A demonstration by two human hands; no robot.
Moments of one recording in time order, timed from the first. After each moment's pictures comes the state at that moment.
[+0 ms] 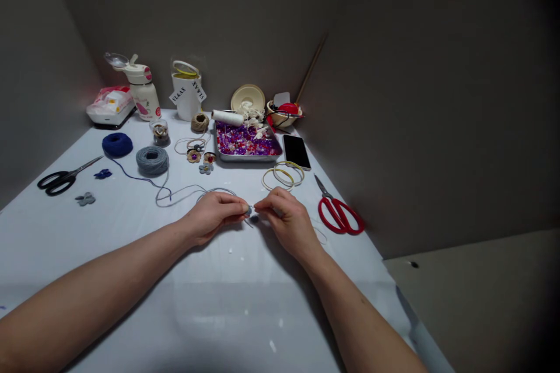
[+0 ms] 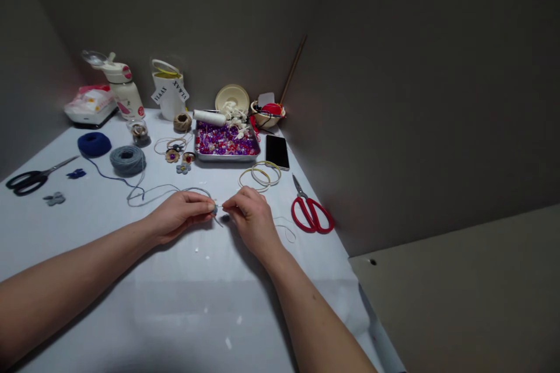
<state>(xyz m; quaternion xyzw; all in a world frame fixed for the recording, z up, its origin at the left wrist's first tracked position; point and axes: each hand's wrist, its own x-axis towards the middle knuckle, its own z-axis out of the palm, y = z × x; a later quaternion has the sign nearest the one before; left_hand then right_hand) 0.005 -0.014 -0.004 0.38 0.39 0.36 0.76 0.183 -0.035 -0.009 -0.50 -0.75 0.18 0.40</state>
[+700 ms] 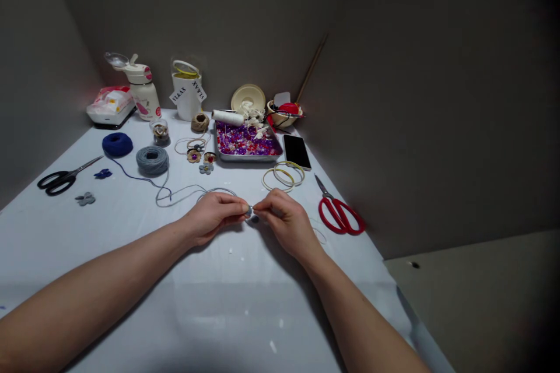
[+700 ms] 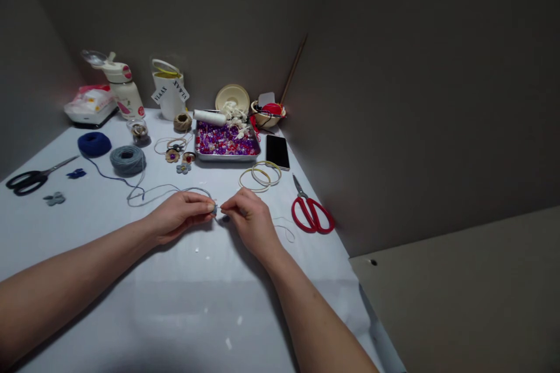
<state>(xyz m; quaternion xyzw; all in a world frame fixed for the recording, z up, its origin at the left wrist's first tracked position) 0.004 -0.014 -0.007 0.38 0.37 0.36 0.77 0.181 -0.035 -0.008 -0.48 -0.73 0.24 0.43</state>
